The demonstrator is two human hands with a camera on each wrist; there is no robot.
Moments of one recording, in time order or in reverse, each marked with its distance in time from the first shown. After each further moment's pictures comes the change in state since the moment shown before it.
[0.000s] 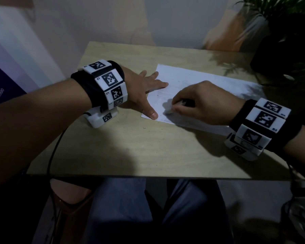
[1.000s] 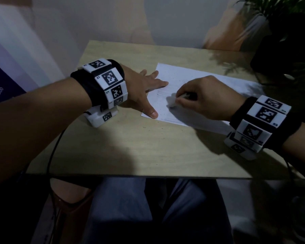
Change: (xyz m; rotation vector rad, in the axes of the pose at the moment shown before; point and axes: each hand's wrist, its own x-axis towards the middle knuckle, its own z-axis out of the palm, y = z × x) left_hand -0.001 0.000 -0.001 -0.002 -0.013 0.005; right_hand 0.005 0.007 0.000 -0.062 0.060 0.046
